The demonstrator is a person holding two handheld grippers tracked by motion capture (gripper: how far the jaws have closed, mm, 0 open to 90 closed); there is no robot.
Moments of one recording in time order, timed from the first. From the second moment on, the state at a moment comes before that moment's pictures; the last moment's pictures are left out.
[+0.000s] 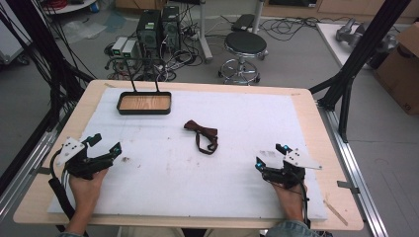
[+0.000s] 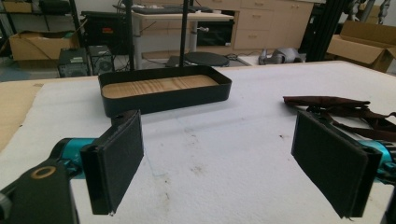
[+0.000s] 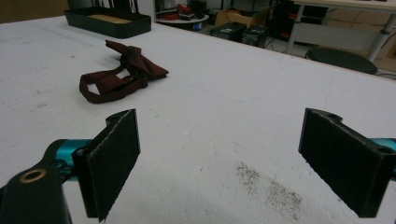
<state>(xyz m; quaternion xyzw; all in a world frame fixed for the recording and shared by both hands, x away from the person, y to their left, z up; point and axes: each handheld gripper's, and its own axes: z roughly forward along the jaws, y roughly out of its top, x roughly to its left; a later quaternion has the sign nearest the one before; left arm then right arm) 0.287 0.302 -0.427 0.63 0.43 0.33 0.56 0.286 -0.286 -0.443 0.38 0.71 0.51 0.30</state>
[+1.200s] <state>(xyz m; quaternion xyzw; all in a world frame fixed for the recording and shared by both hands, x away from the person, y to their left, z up) 0.298 0.301 -0.432 0.62 0.43 0.31 0.58 0.405 -0.201 -0.363 0.34 0.74 0.53 0.25</state>
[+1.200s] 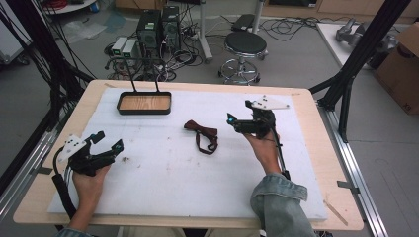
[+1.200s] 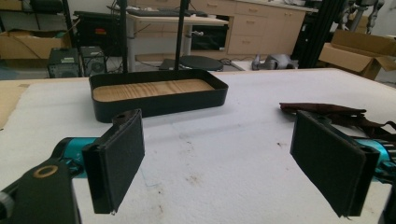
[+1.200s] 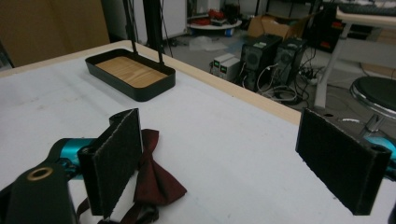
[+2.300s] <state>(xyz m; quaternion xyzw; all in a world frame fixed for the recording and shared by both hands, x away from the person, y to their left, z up) 0.300 0.300 -0.433 0.63 0.43 0.31 0.57 0.461 -0.111 -0.443 0.29 0.84 0.45 0.10</state>
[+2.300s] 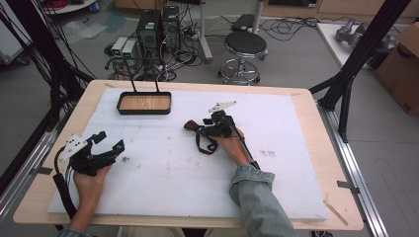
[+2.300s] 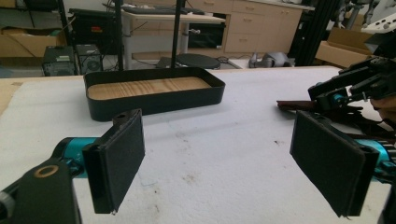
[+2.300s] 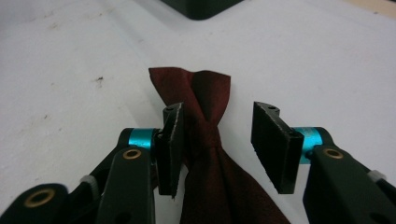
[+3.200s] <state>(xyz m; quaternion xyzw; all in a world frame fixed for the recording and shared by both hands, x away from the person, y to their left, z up) 0.300 0.298 -0.433 0.63 0.43 0.31 0.57 0.447 -0.109 -0.410 0.27 0.83 0.47 0.13</state>
